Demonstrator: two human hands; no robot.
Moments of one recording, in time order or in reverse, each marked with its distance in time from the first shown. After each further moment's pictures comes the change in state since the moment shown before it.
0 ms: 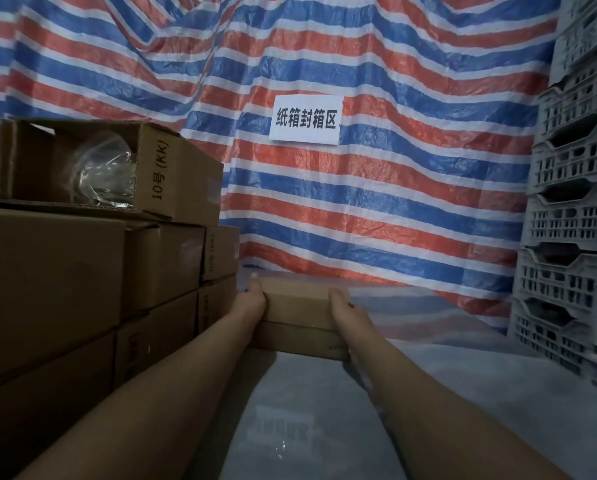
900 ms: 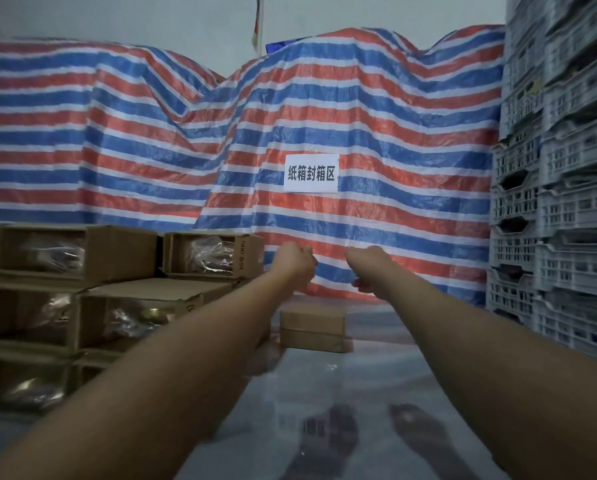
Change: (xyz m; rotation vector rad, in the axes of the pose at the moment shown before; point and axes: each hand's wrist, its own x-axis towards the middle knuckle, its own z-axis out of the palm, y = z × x) left_hand -0.274 0.143 -0.126 0.156 -0.107 0.556; right_hand -0.257 -0.200 -0.056 -0.285 0.047 -0.237
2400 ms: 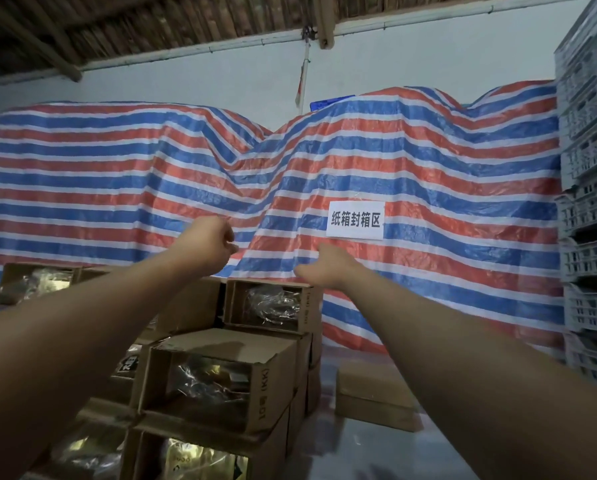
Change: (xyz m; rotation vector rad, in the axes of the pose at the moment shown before) left_hand 0.053 -0.026 -0.250 0.696 0.323 0.198; right_hand 0.000 -0.131 0.139 -0.601 -0.113 -0.492
